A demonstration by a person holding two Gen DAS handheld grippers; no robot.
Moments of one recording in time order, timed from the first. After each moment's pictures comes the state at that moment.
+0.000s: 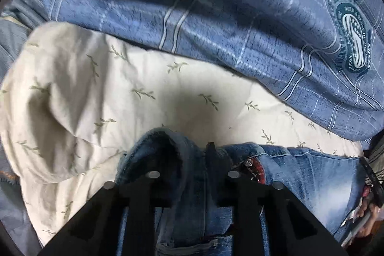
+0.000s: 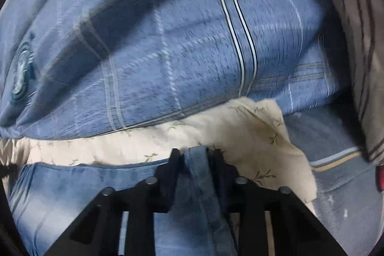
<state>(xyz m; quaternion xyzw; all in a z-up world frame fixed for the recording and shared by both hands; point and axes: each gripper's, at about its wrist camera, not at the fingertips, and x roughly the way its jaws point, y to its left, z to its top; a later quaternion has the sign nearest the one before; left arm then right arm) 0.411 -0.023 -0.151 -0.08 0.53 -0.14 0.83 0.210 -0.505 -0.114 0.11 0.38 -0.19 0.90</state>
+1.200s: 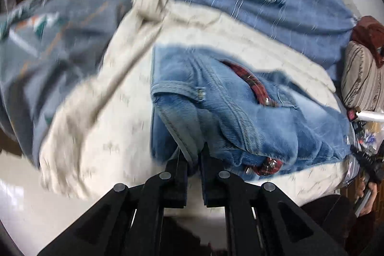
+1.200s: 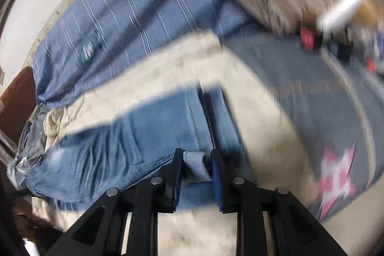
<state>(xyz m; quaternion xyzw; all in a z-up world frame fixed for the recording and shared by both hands) 0.067 0.104 -0.142 -0.07 0.49 -0.18 0.85 -0.118 -0.448 -0.156 0.25 0.37 -0.14 0.89</state>
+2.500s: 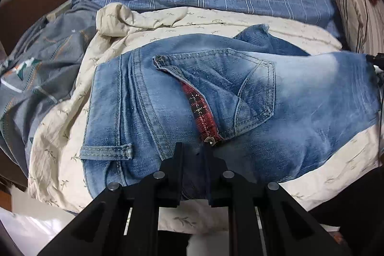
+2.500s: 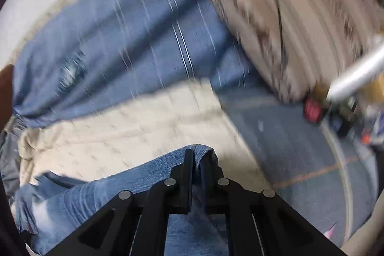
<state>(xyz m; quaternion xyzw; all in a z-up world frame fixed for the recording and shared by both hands) 0.032 0.006 -0.164 0.08 0.42 -0.16 0.89 -0.008 -0.477 -0.109 0.17 0.34 -0.22 0.90</state>
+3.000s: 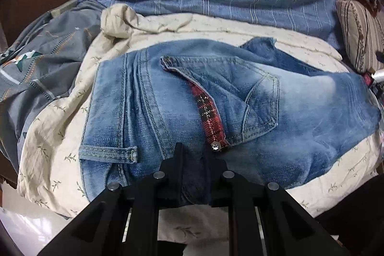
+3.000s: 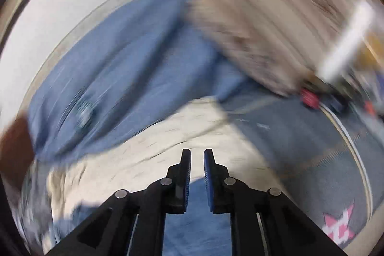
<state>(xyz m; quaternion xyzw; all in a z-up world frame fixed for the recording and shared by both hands) 0.035 0.019 -0.173 0.03 0.39 -0.16 0.91 -0.035 -0.425 -0.047 0.18 0.25 -0.14 0.94</state>
